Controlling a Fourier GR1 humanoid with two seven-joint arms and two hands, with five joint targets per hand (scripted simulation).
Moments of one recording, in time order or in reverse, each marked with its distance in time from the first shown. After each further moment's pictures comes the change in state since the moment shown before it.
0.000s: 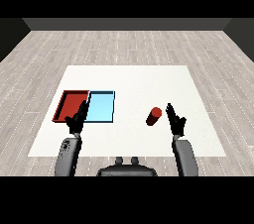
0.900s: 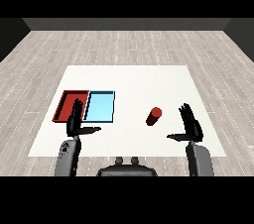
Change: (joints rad) left arm 0.035 -0.038 0.044 -0.029 0.006 -0.011 -0.376; right arm 0.087 -0.094 -0.156 -0.080 -0.232 0.295 -0.287
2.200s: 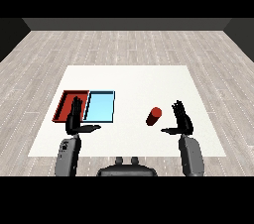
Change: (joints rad) left arm -0.028 0.002 0.007 -0.009 0.021 -0.002 -0.002; right arm -0.140 0.051 -0.016 0.223 0.027 0.011 -0.068
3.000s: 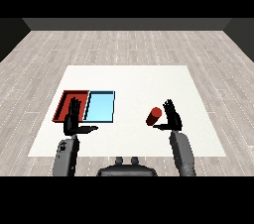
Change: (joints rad) left arm 0.011 0.012 0.025 0.004 0.047 -0.041 -0.013; right arm -0.106 0.056 0.039 0.183 -0.009 -0.046 -0.039
